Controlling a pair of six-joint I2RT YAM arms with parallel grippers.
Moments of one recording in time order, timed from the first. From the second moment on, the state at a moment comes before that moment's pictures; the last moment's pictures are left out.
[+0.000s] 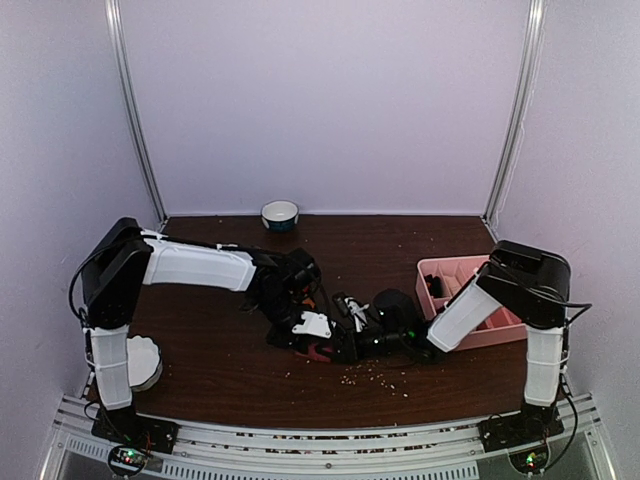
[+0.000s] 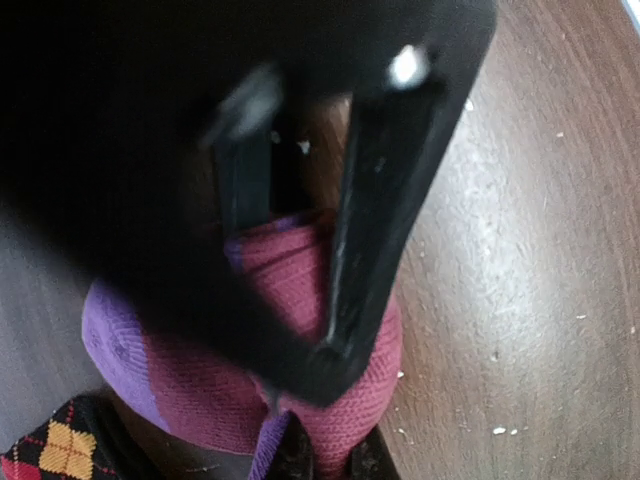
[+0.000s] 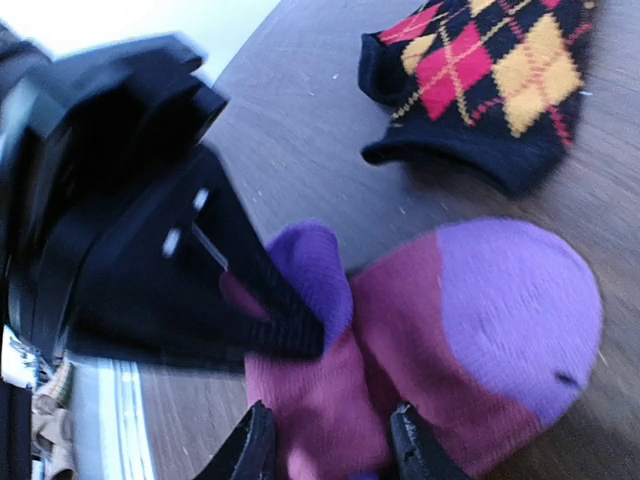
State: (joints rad) left arm -0.91 1.99 1.36 -0.68 0.24 1.00; right arm 0.88 2.03 0.75 0.79 -0.46 0.62
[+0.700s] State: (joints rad) left arm -0.85 2.03 1.40 -1.06 0.44 0.84; right arm 0.99 1.47 0.34 0.68 0.05 0.34
